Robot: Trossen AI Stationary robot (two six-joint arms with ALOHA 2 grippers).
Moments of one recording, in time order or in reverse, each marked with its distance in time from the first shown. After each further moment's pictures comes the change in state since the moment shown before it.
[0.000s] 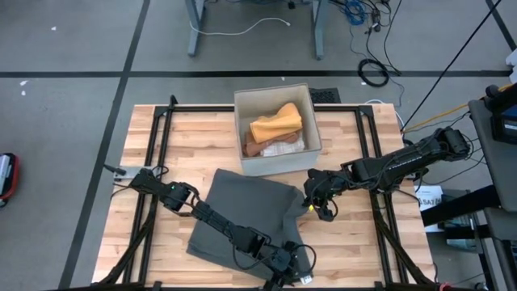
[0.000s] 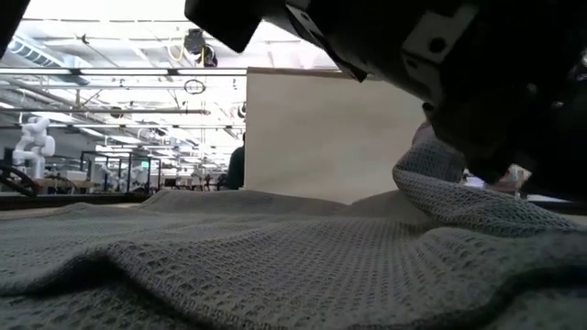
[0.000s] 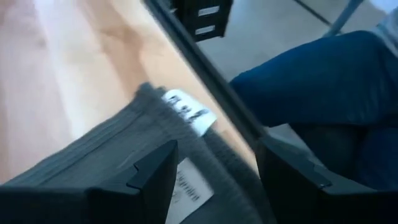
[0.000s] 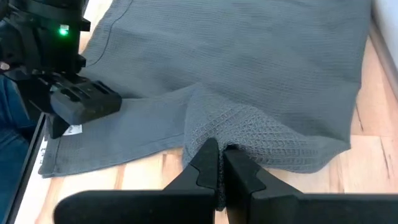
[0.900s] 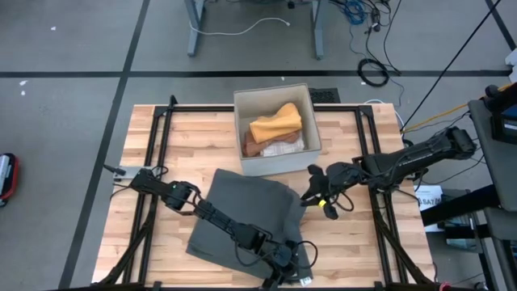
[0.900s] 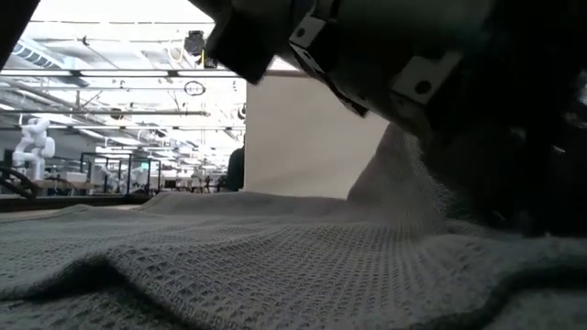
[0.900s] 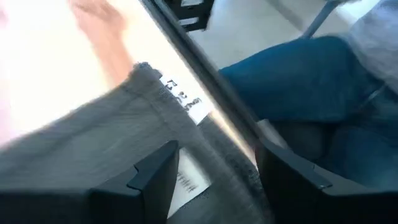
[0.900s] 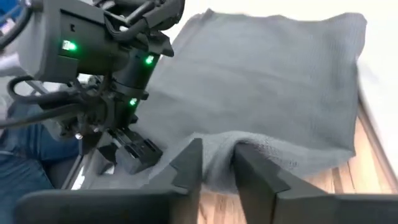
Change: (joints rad) left arm 0.034 -0.018 -0.004 0.041 0.129 -0.060; right arm 0.002 -0.119 0.000 0.108 -0.017 -0.045
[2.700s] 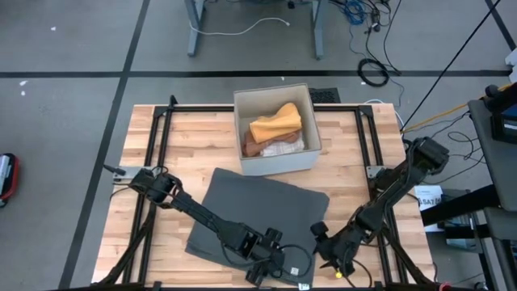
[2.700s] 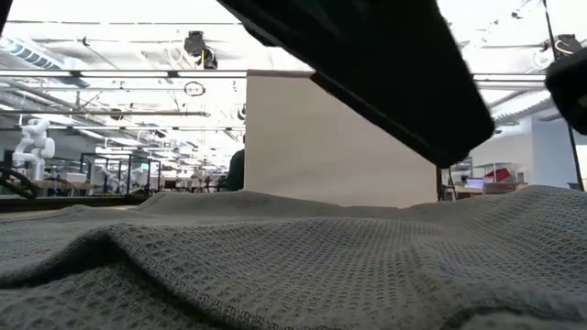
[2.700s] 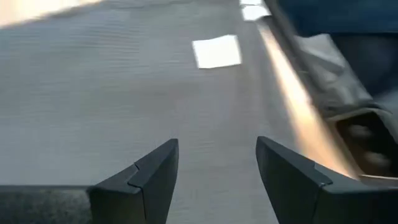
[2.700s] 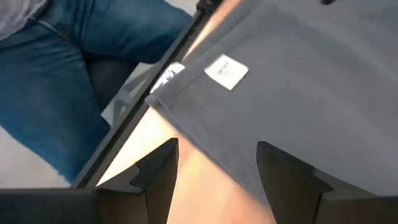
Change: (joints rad) left arm -0.046 -0.229 0.004 -0.605 -0.283 0.073; right arm 0.582 0.449 0.000 0.243 0.196 0.128
